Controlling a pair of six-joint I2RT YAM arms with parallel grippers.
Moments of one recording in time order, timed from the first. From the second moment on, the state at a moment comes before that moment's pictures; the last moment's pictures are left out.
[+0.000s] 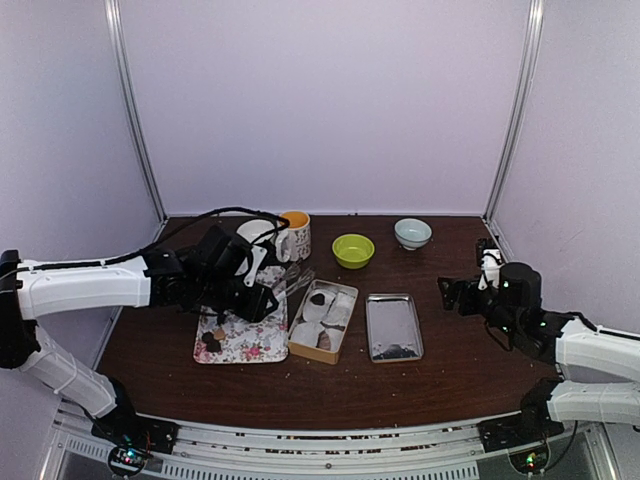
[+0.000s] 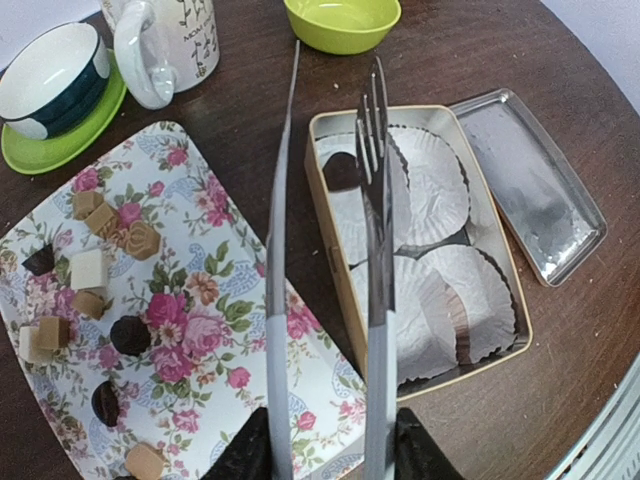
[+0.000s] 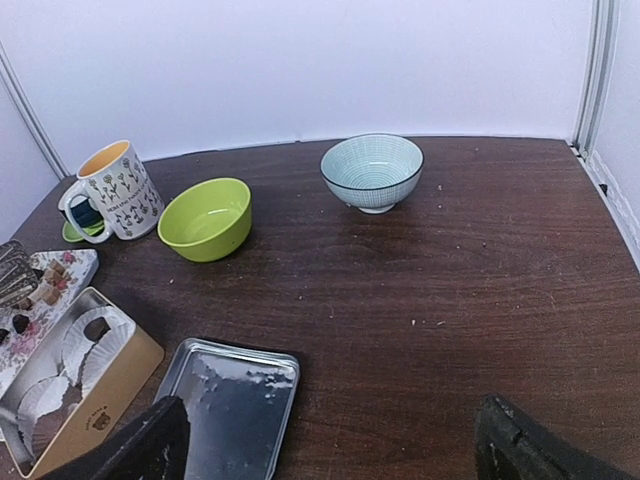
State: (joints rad) left arm -0.89 1.39 0.97 -0.41 -0.11 -0.34; right arm 0.52 0.89 0.34 0.22 0.25 0.28
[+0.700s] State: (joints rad) left arm -0.86 1.29 0.86 -0.55 -0.16 -0.37; right arm 0.55 0.89 0.48 0.07 0.19 0.24
